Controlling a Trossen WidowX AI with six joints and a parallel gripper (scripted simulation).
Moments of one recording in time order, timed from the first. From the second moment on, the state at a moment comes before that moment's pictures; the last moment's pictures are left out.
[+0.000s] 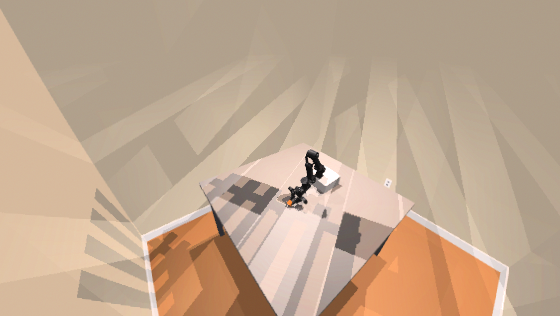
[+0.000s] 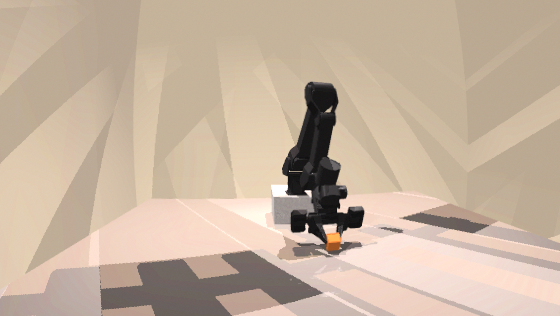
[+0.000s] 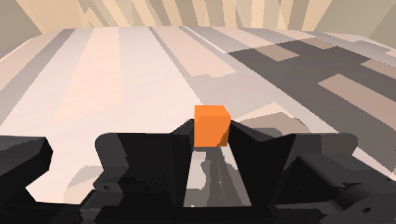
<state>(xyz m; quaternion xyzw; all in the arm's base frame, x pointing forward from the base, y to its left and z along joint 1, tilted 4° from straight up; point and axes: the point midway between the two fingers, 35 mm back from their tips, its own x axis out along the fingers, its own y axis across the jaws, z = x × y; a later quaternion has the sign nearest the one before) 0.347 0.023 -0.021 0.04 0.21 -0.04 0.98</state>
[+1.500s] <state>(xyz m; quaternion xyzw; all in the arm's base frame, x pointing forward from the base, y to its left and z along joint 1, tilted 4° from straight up) 0.346 0.022 -0.021 0.04 0.21 -0.04 0.98</state>
